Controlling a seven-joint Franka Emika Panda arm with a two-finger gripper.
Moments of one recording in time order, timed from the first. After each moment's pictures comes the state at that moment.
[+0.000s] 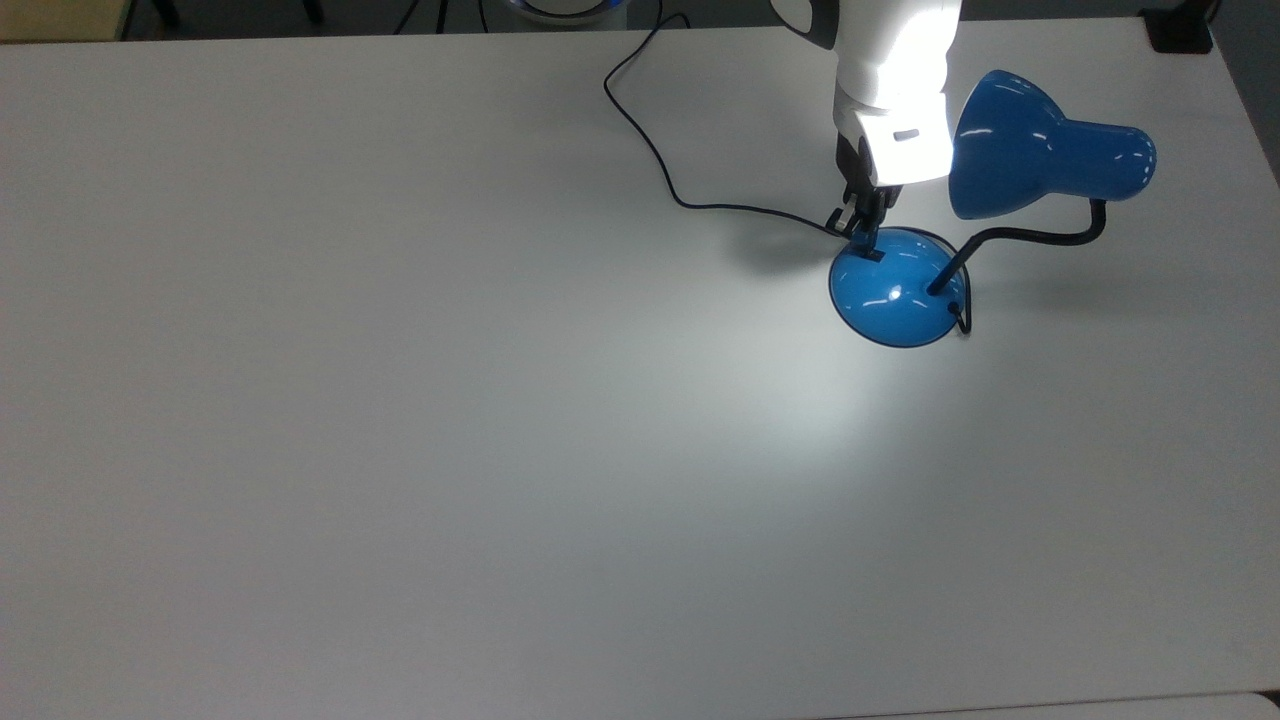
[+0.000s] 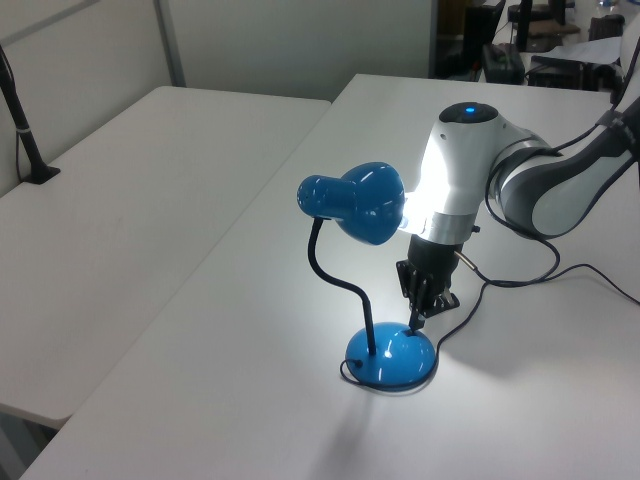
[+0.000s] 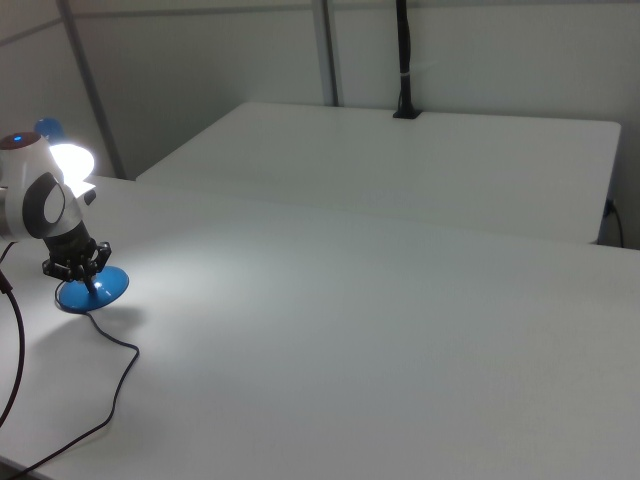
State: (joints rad) arm 0.46 0.29 0.10 -1.99 0.01 2.47 -0.39
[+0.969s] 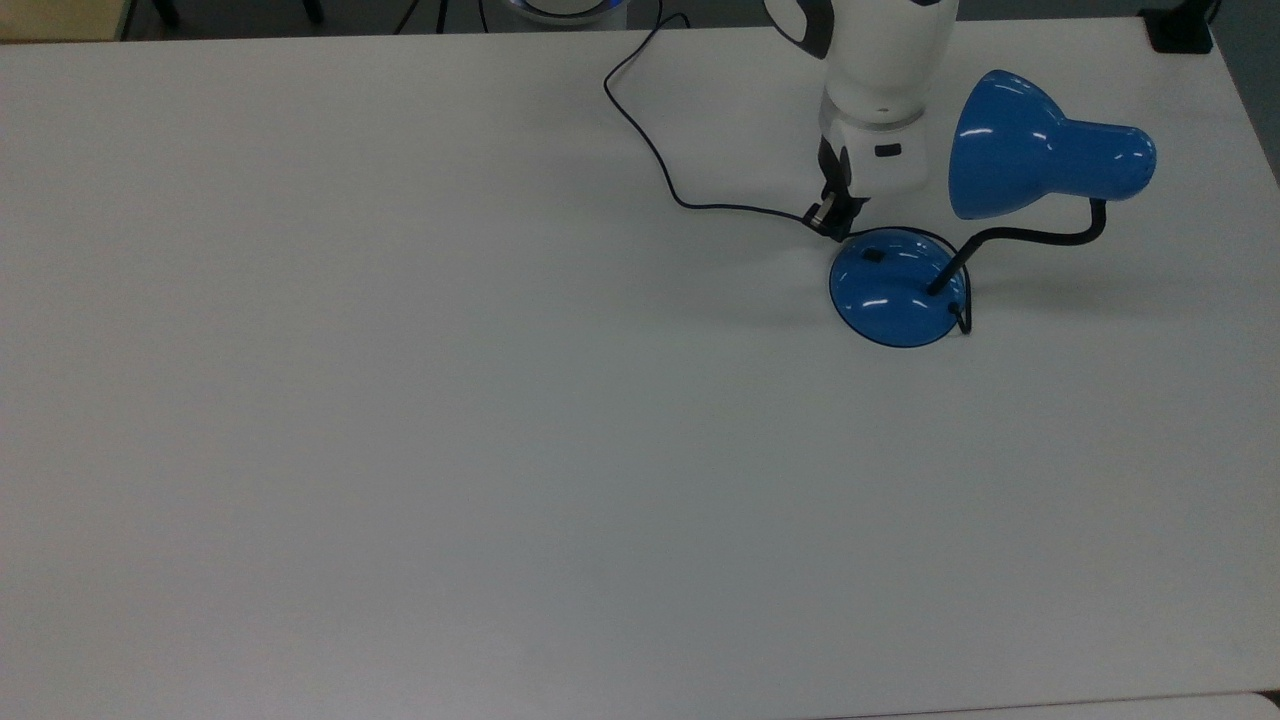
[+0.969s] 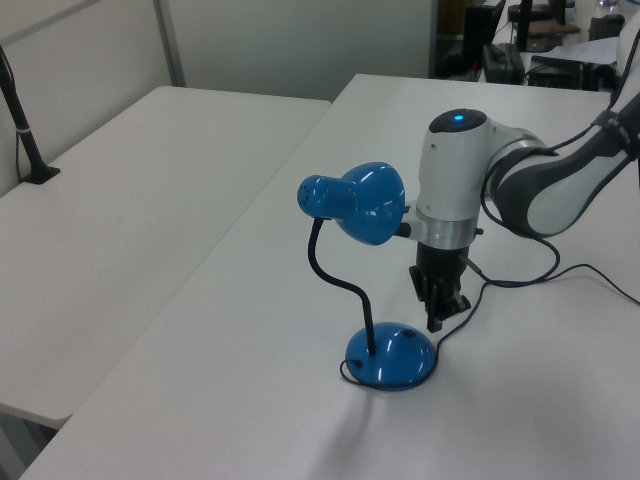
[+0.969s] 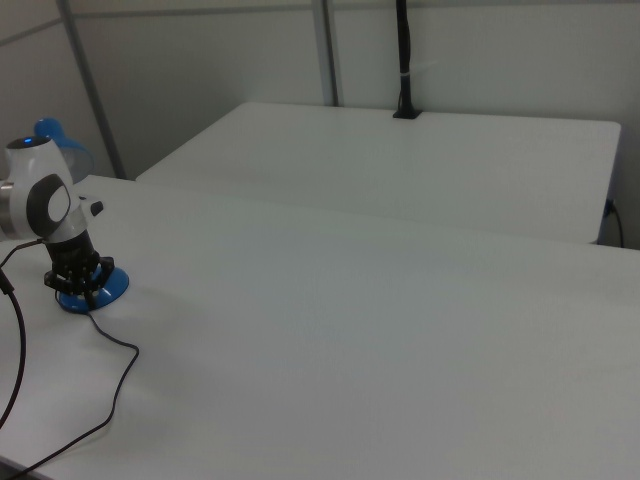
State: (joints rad) arm 0.45 0.29 0.10 -1.98 0.01 2.31 -0.34
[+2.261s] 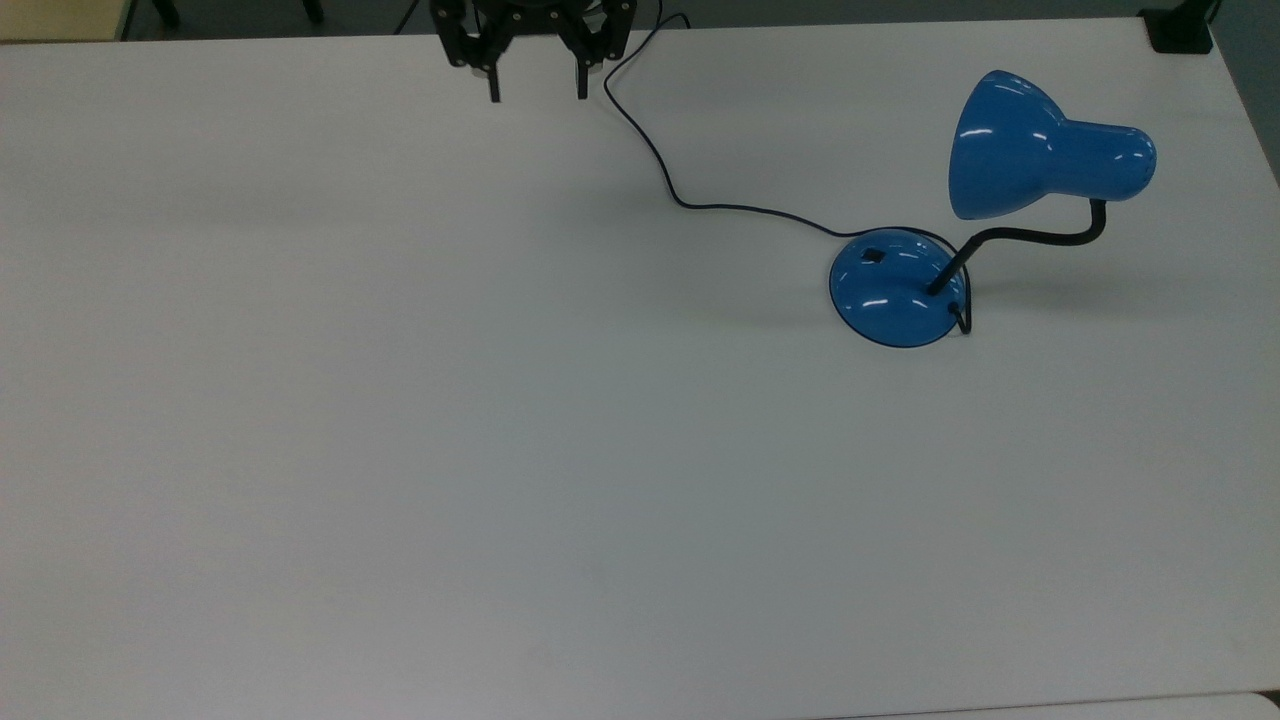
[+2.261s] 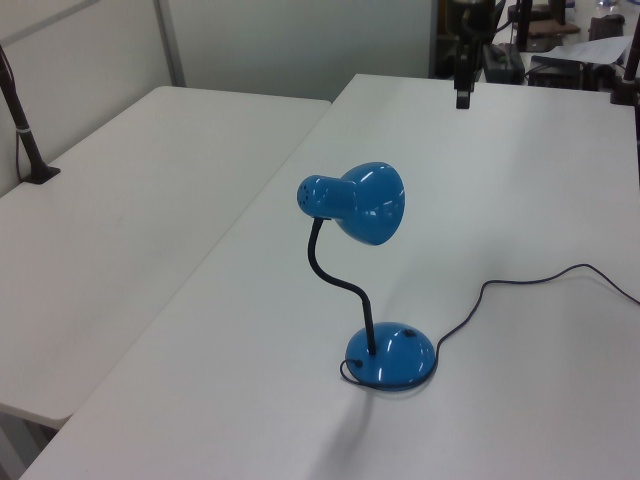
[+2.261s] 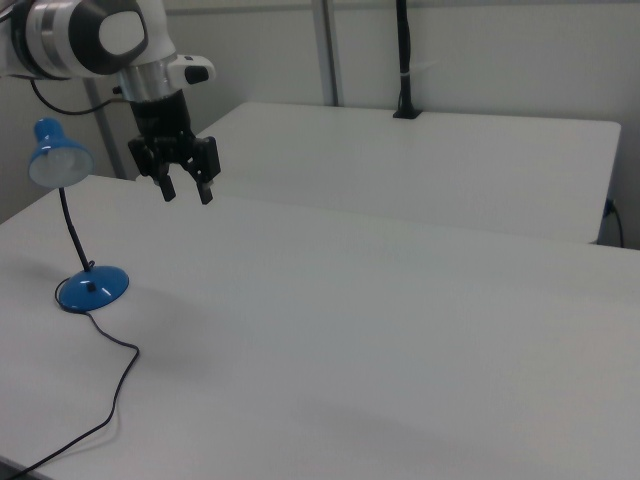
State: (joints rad) arm 0.12 0.04 -0.04 -1.62 -0.06 1.66 -0.05
